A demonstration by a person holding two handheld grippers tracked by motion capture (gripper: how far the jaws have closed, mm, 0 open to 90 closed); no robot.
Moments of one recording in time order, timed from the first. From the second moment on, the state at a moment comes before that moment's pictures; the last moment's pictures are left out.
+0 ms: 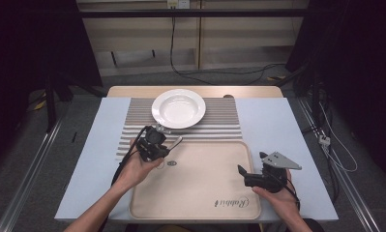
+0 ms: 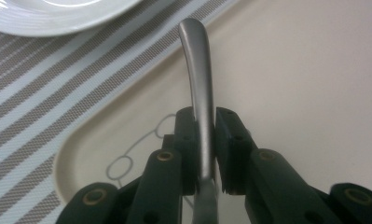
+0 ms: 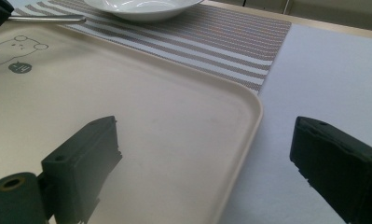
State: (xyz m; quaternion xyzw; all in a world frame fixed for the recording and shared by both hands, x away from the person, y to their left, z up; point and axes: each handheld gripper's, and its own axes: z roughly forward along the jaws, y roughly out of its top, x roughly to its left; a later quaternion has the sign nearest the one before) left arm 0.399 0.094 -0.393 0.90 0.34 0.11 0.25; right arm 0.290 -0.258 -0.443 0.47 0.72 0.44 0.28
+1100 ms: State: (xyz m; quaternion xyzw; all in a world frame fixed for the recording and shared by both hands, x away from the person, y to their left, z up) left arm 0.388 0.080 -0.424 0.91 0.35 0.07 0.22; right arm 0.291 -0.256 -0.442 0.46 0.72 0.44 0.27
